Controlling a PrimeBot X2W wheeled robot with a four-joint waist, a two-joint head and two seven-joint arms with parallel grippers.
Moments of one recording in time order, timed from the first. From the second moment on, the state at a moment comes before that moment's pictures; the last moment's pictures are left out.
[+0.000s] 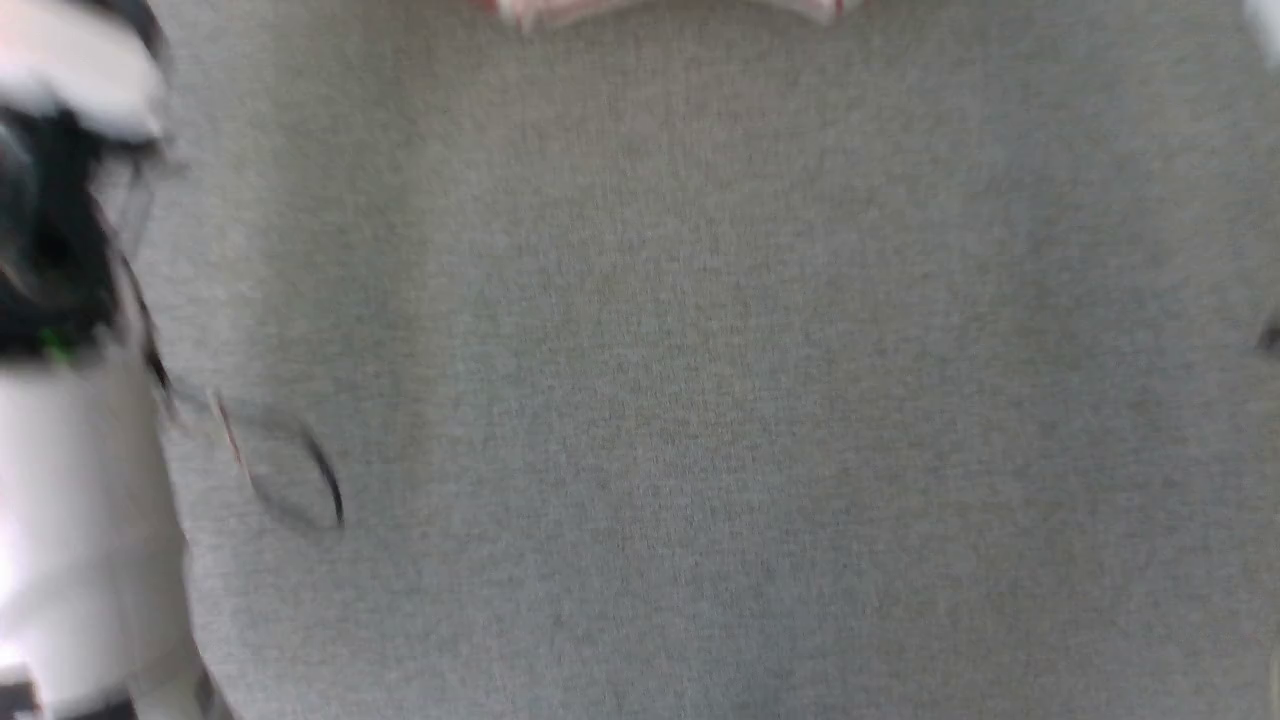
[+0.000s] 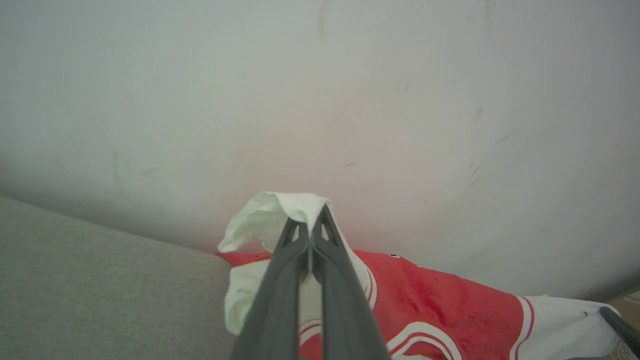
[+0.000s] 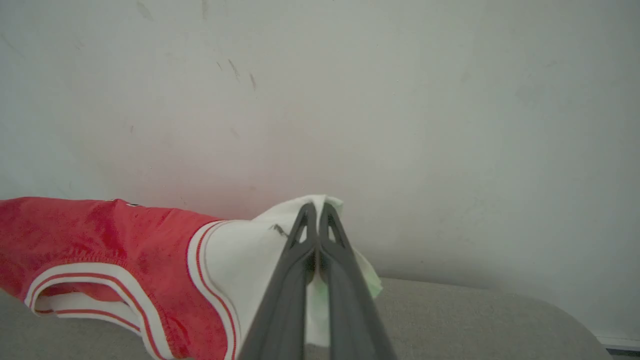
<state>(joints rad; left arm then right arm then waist) -0.83 0.25 0.09 -0.04 -0.78 0.10 0.33 -0.95 -0.26 -0.02 0.04 0.31 0.13 0.43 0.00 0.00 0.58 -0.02</state>
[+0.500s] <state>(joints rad) -0.15 0.17 0.10 -0.29 -0.82 0.11 0.35 -0.28 -0.13 -0.18 -0.23 0.39 0.13 0.46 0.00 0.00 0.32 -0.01</state>
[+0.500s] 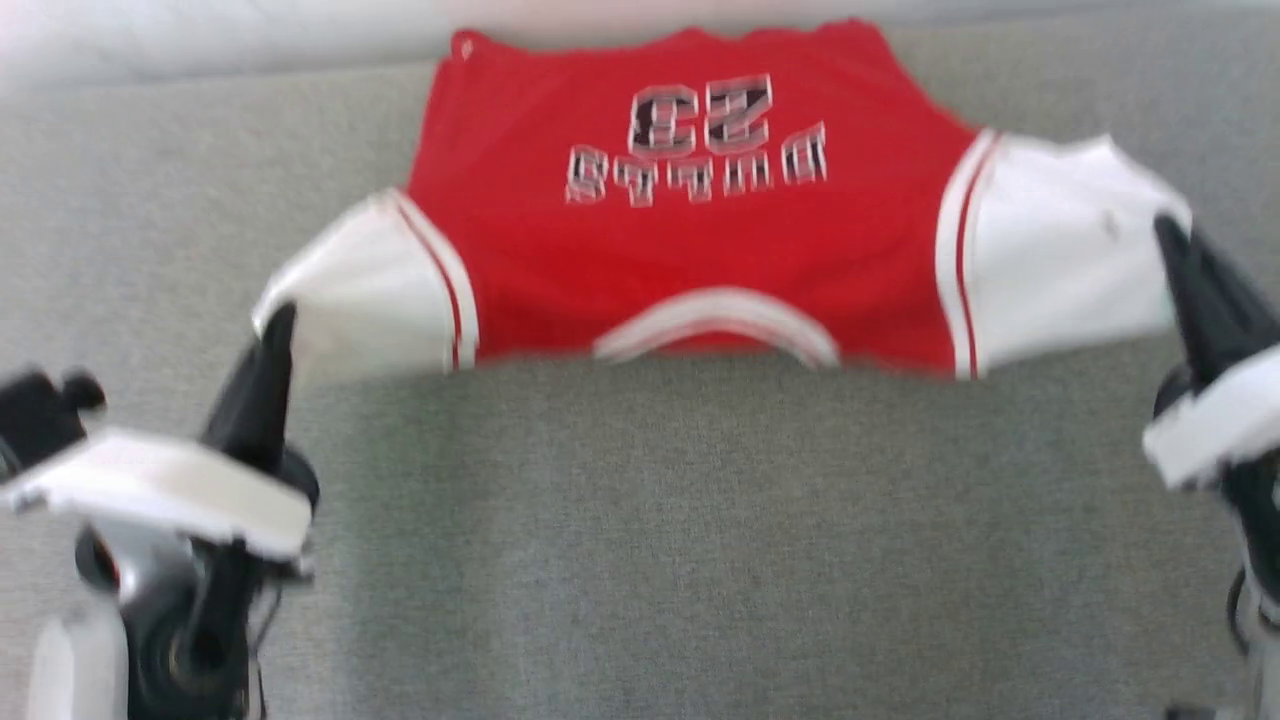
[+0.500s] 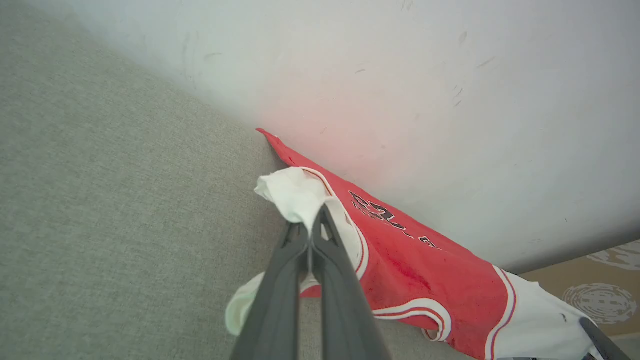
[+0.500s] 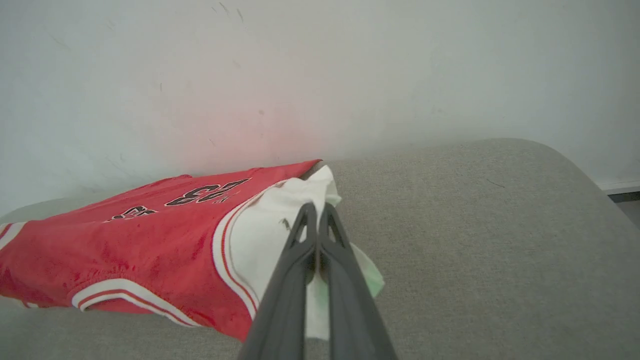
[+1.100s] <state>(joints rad) 0.39 0.17 0.08 -0.42 -0.90 0.03 0.41 0.30 -0.05 -0.33 -0.43 0.57 0.13 0.61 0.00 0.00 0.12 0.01</state>
